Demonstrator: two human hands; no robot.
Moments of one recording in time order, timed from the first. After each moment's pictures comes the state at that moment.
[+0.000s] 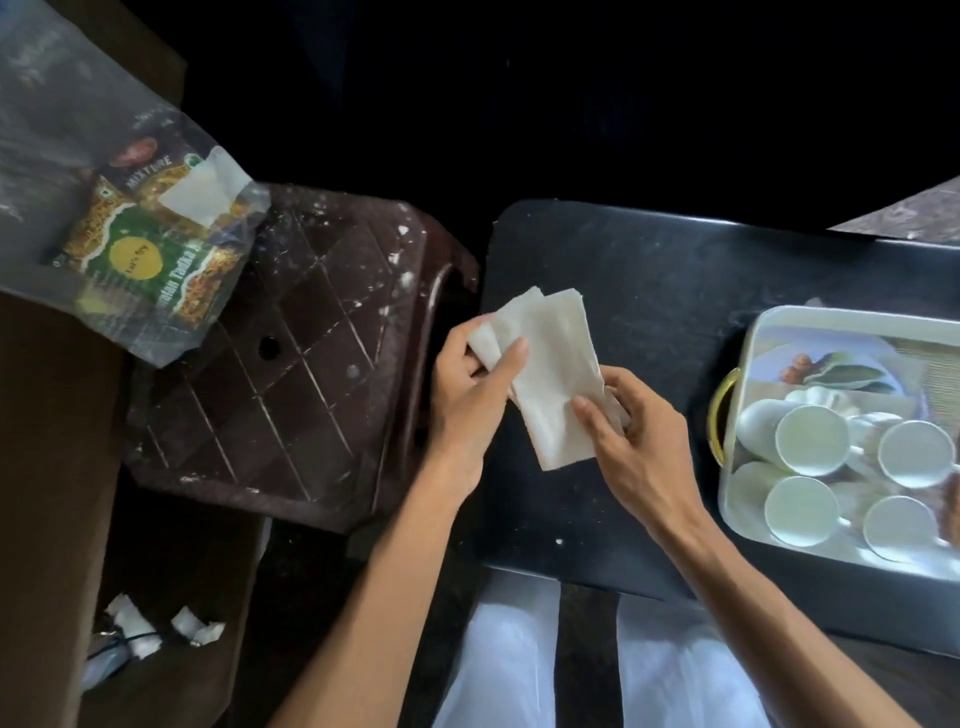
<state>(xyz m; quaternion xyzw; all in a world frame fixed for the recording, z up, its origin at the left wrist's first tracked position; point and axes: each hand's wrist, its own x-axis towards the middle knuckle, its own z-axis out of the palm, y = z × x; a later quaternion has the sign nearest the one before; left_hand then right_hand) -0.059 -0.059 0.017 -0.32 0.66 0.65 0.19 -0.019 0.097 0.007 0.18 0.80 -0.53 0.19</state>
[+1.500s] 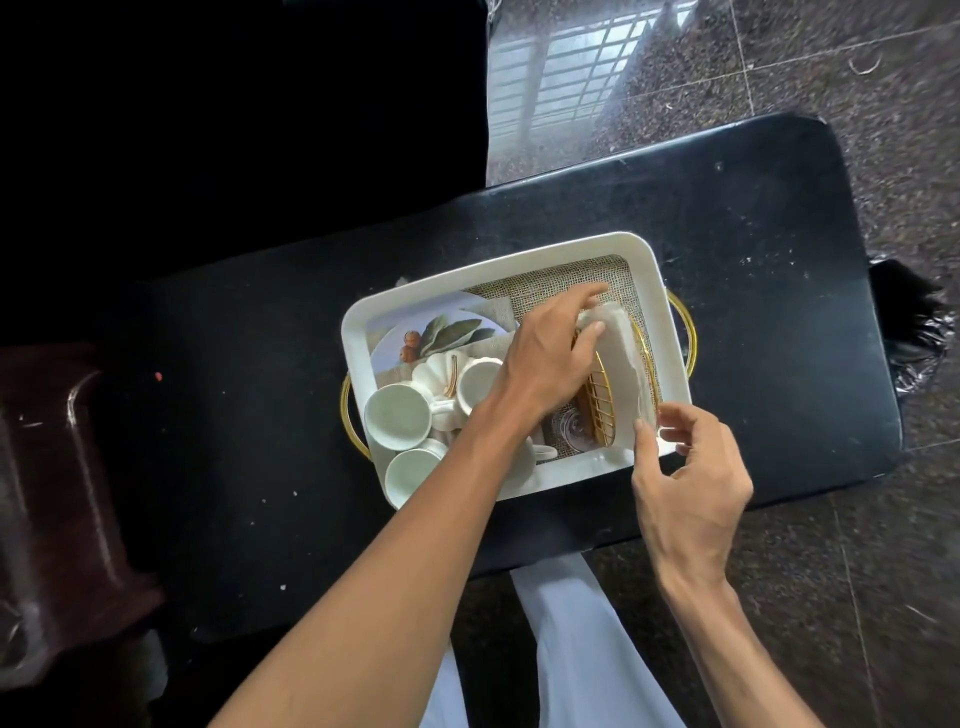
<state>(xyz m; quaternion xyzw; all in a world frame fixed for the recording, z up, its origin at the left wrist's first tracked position) -0.033 0.380 -0.020 0.19 0.83 0.42 0.30 0.129 0.445 0.000 0.43 0.84 -0.30 -0.11</state>
